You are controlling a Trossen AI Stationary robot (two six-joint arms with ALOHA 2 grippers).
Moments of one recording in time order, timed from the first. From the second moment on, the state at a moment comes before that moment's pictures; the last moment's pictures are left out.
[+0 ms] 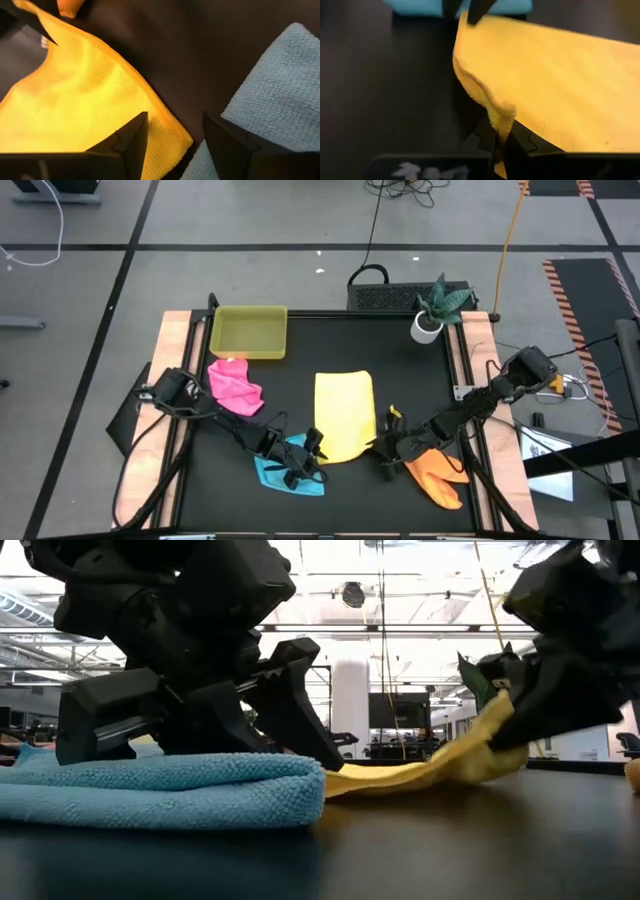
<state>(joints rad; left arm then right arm) -0.41 1.98 0.95 0.29 -0.18 0.38 0.55 1.50 0.46 0.32 0.41 0.17</state>
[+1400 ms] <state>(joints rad) -0.44 1.98 0.94 0.33 -0.62 0.05 0.45 1.38 0.46 0.15 0.47 0.48</state>
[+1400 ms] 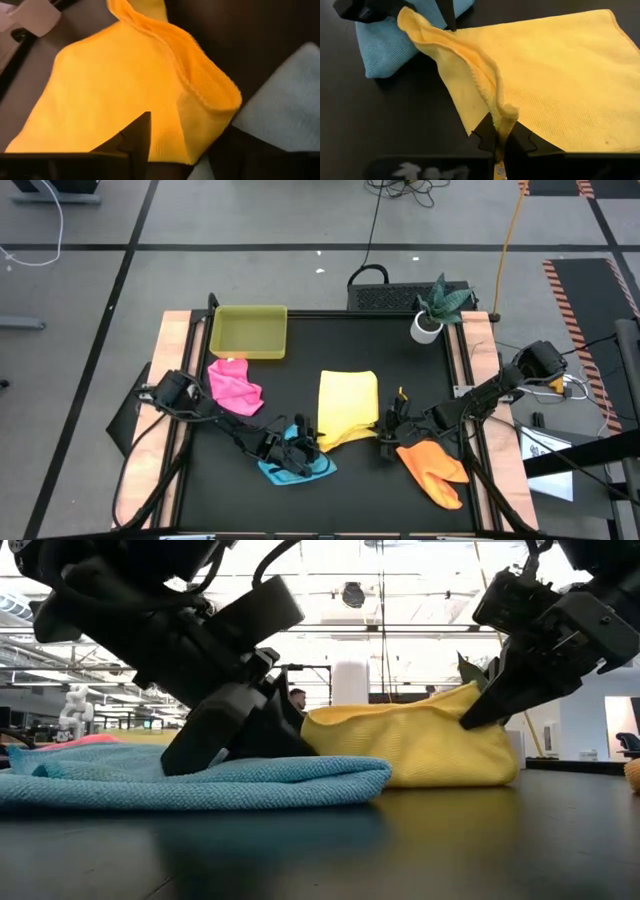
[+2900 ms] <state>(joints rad) -0.20 1.78 0.94 0.25 -0.47 0.00 0.51 1.15 0.44 -0.13 0.61 0.58</state>
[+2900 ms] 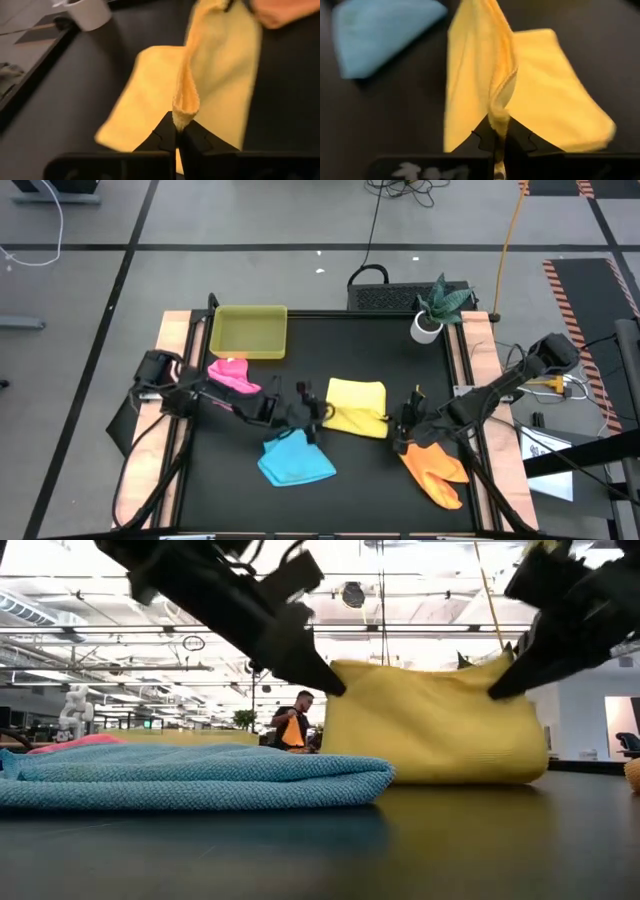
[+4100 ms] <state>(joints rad) -0.29 1.72 0.94 0.22 -0.12 0.04 0.52 1.18 0.44 0.12 0.17 0.44</state>
